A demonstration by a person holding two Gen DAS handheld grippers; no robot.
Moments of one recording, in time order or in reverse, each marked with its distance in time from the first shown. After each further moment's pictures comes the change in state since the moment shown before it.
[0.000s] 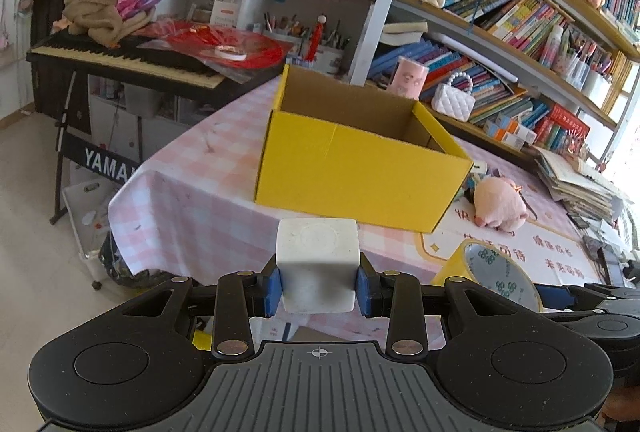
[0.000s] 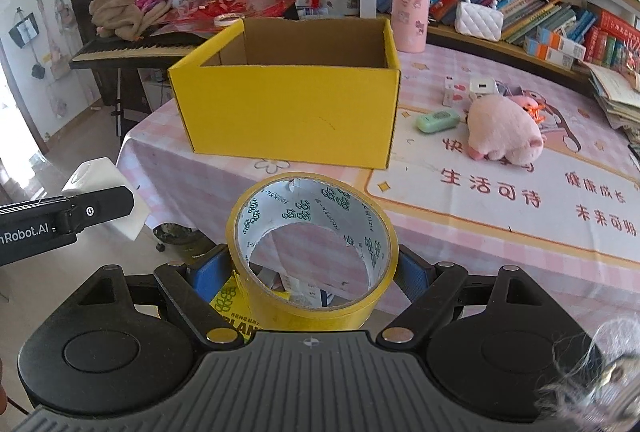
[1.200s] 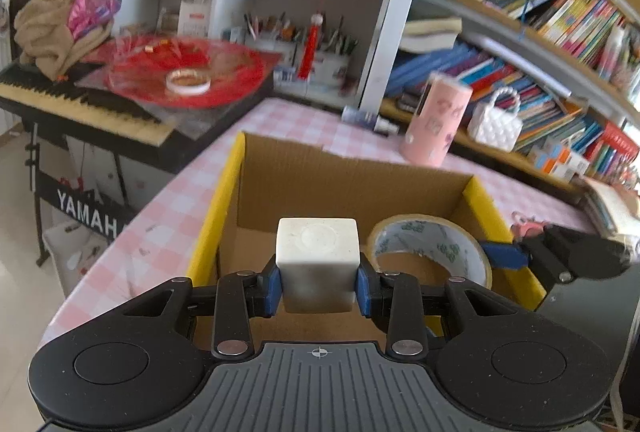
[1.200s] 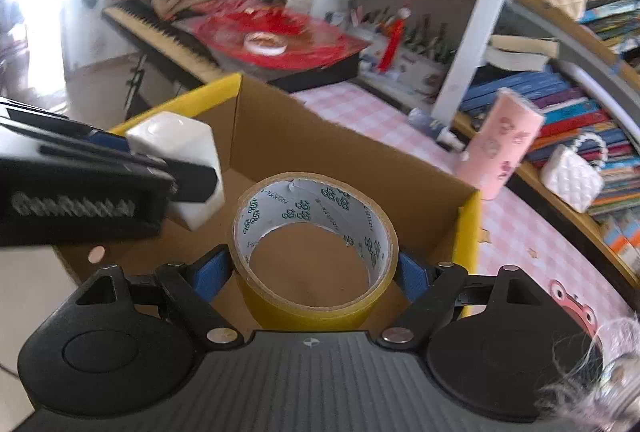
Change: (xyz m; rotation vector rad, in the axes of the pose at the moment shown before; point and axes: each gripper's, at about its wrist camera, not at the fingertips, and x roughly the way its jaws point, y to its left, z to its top) left arm 0.197 -0.029 0.144 0.033 0.052 0.054; right arm 0.195 -0.014 0.185 -0.431 -0.028 0.078
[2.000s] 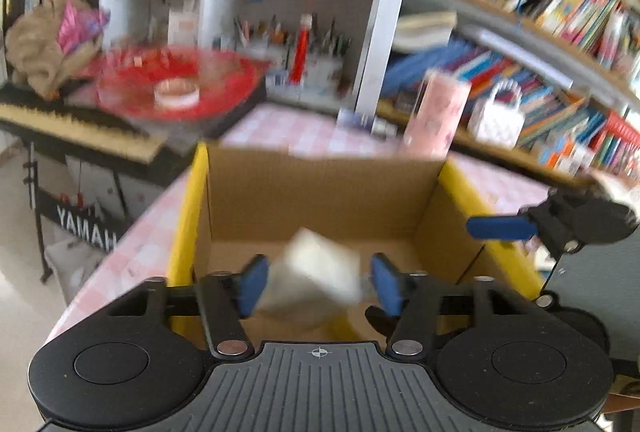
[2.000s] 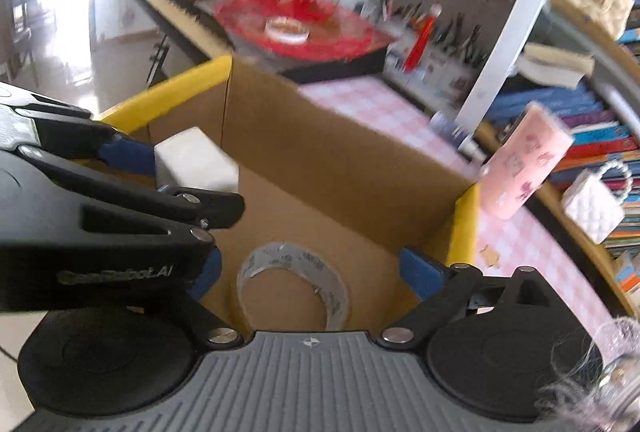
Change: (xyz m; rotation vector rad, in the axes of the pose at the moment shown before) left arm 0.001 -0.014 0.010 0.048 -0.055 0.008; right arm 0.000 -0.017 0.013 -0.049 -0.017 0.028
